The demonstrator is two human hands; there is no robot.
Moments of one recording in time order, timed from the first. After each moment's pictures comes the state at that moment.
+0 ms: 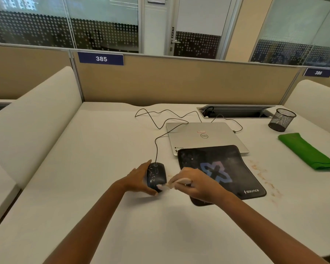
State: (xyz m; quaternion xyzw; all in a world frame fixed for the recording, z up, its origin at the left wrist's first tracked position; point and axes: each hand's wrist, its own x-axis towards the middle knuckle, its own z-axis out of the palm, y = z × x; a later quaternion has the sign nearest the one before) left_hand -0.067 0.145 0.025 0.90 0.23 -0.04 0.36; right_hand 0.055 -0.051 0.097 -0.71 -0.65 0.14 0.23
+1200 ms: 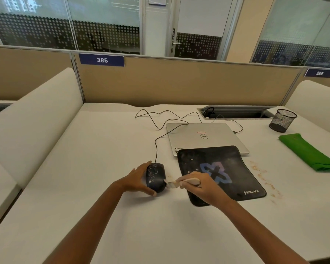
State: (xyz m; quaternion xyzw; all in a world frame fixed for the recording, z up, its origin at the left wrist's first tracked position) left_hand -0.071 0.144 0.029 0.89 0.24 -0.05 0.39; right_hand 0.071 -0.064 0.070 -0.75 -0.56 0.16 0.31
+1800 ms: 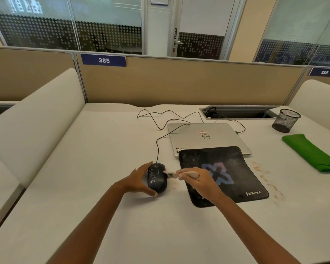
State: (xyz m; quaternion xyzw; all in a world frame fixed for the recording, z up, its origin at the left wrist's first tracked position) left_hand -0.072 0.143 0.028 0.88 0.24 -0.04 0.40; right_hand 0.077 -0.045 0.062 -0.75 -0.50 0.17 0.40
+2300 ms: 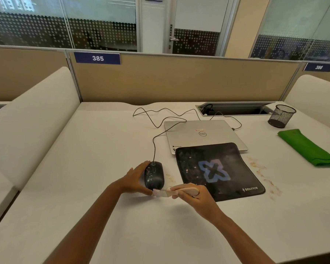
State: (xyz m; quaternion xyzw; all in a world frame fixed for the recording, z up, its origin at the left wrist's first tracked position) left_hand -0.073 0.140 0.029 0.89 0.22 -0.03 0.39; right_hand 0.042 -0.078 0.041 -0.71 -0.45 0.25 0.48
